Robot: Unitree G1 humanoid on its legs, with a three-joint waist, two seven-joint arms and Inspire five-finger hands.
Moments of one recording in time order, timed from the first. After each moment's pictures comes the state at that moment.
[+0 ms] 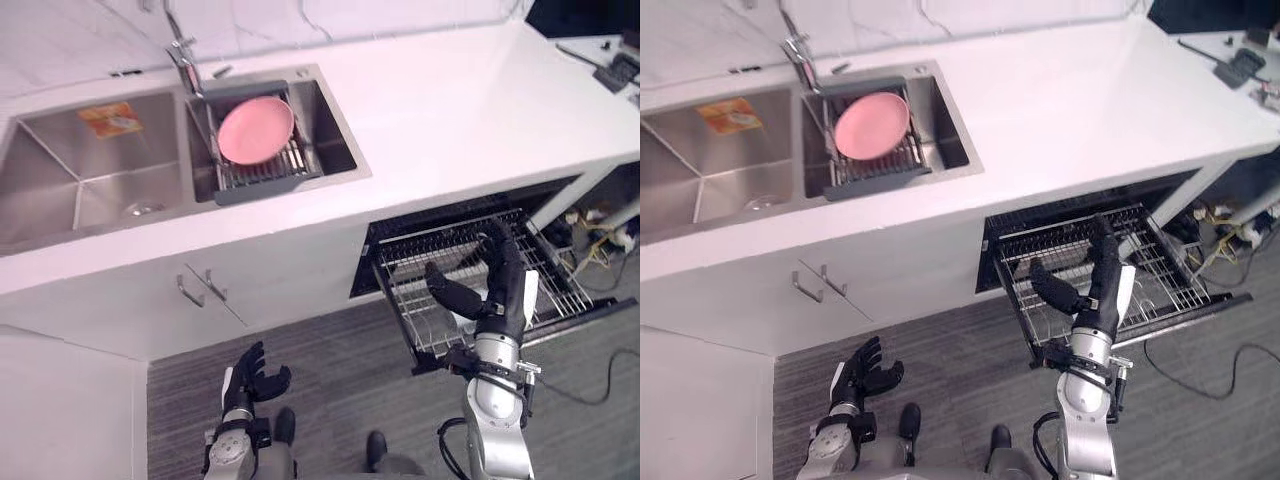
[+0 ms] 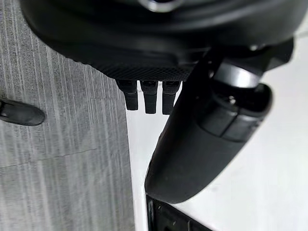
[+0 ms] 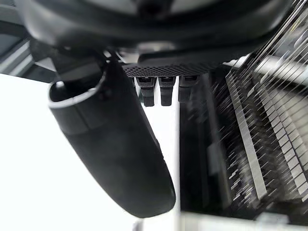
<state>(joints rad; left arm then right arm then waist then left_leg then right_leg) 0.19 -0.02 0.06 0.61 -0.08 -0.16 0.13 0.22 0.04 -0.03 -0.26 -0.14 -0.16 -0.28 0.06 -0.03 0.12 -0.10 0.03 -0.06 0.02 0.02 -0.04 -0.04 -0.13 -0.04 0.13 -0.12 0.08</state>
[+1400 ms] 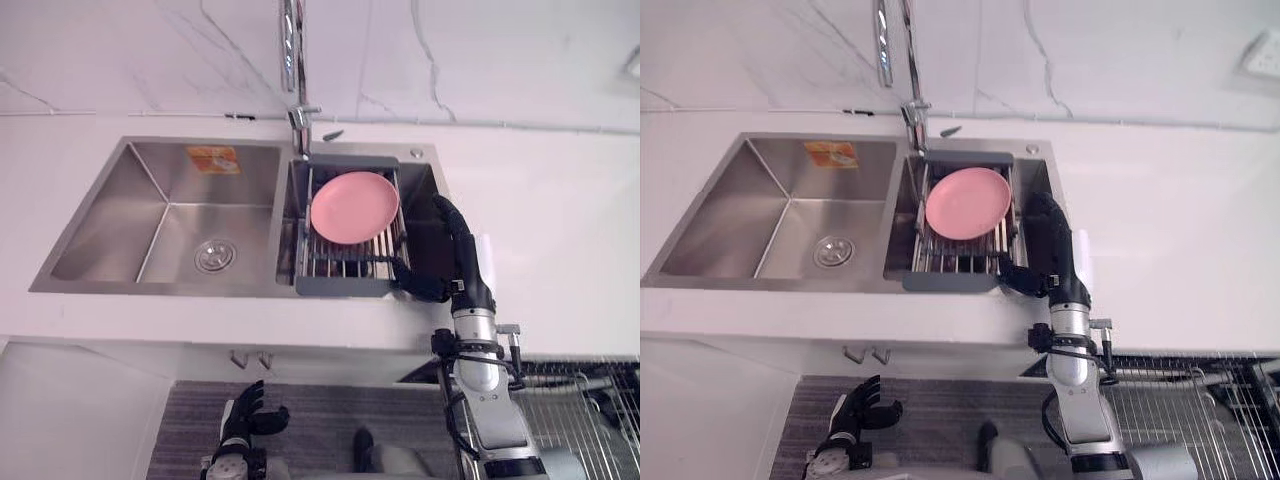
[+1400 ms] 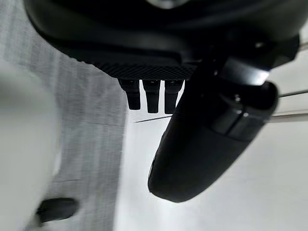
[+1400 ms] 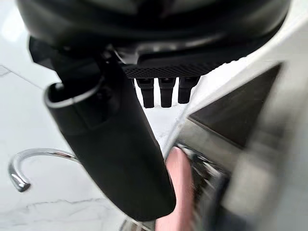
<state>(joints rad) 0.14 0.03 0.01 0.83 -0.04 -0.16 0.13 0.10 -0.16 0.03 -0.19 -0.34 -0.14 -0.27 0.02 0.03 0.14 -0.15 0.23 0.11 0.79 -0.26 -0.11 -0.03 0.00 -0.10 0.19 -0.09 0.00</state>
